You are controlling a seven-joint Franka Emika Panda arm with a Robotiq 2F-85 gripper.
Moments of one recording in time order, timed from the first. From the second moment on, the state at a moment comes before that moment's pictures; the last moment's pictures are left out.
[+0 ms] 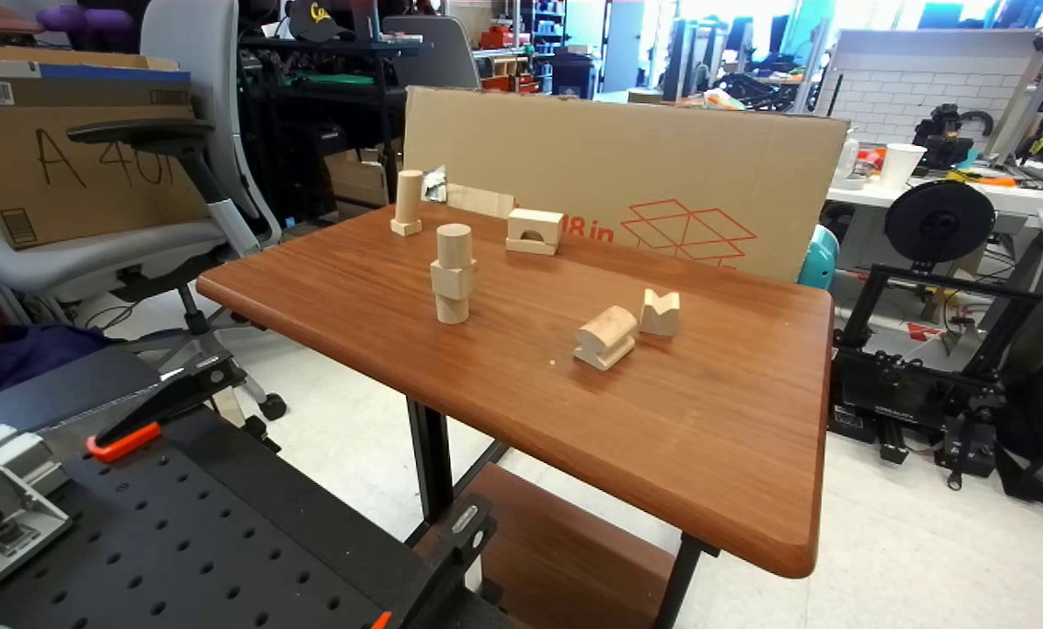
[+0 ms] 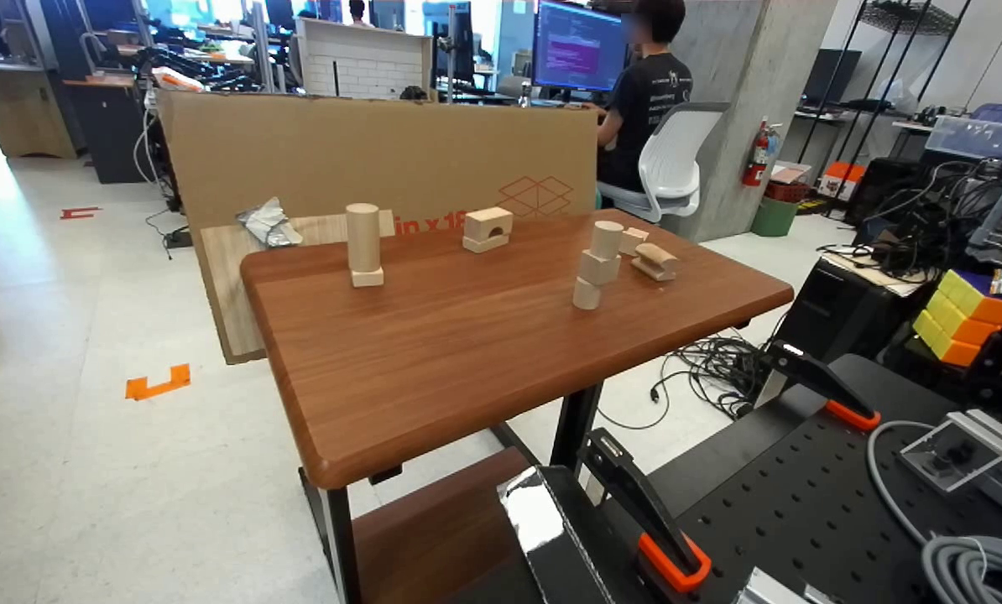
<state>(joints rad) 0.08 -0.47 0.19 -2.49 -0.03 2.03 0.24</state>
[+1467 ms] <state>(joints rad) -0.11 0.17 -0.09 -2.06 0.05 2.16 -0.30</state>
